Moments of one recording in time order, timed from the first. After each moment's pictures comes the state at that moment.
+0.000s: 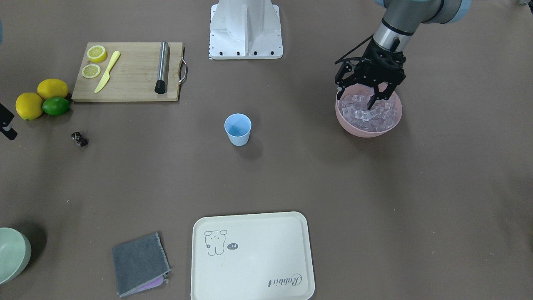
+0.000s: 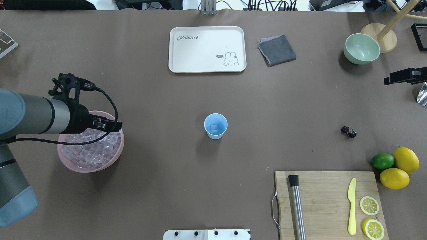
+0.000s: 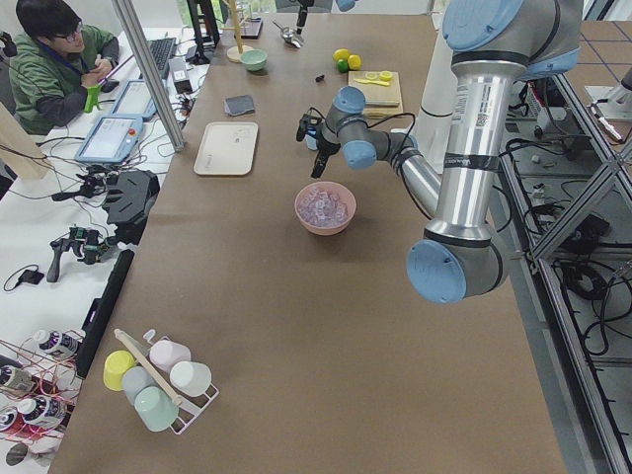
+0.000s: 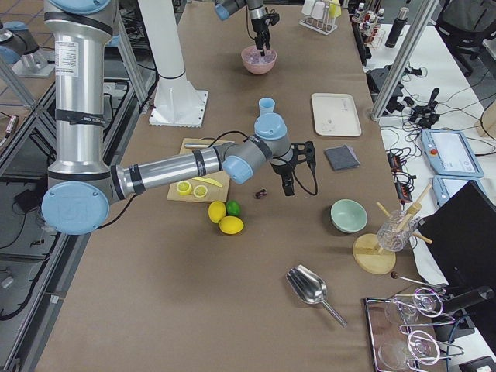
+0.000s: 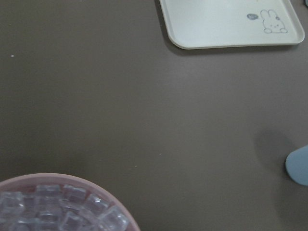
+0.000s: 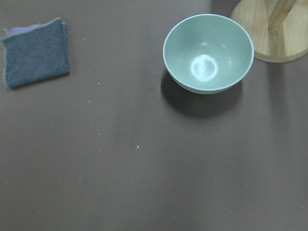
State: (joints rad) left arm -0.63 -1.68 -2.03 -2.05 -1.82 -0.91; right arm 1.19 -1.63 1.86 -1.06 2.18 0.70
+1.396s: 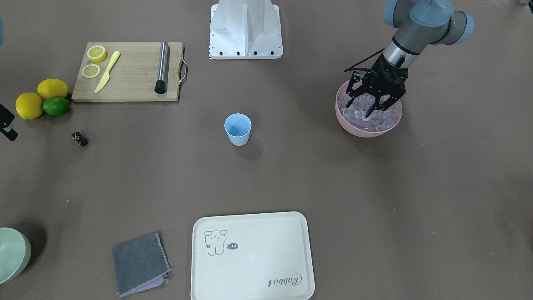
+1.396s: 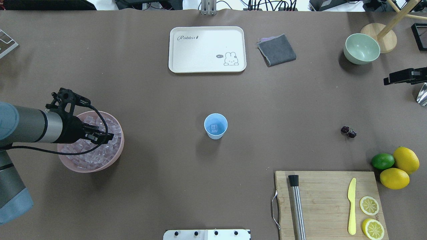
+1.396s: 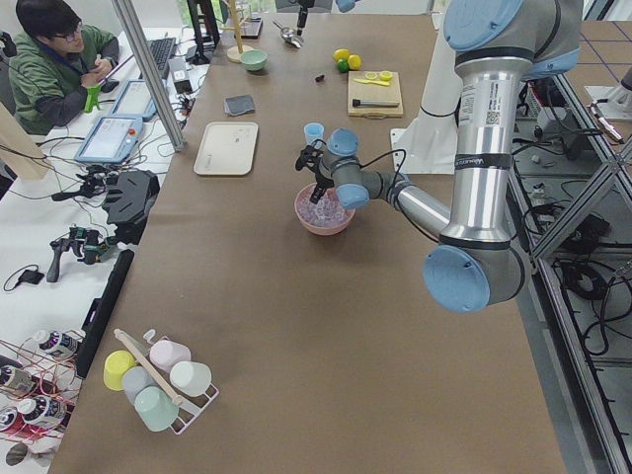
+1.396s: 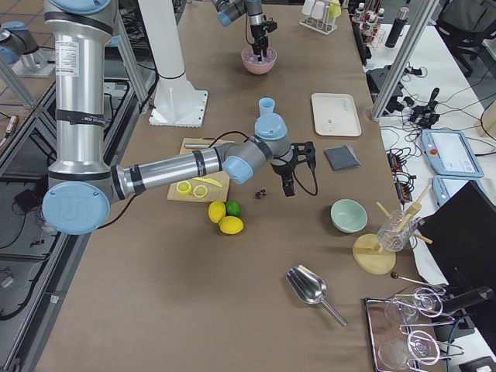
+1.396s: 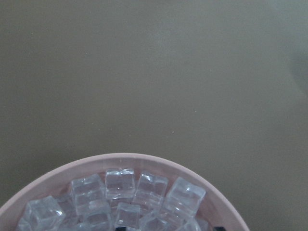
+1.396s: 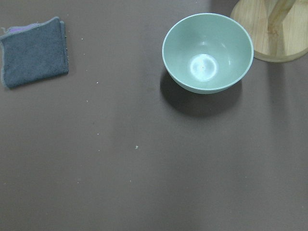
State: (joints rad) left arm -0.62 -1.60 -1.94 -2.25 -1.89 -0.81; right arm 1.19 -1.62 1.85 -1.06 2.18 0.70
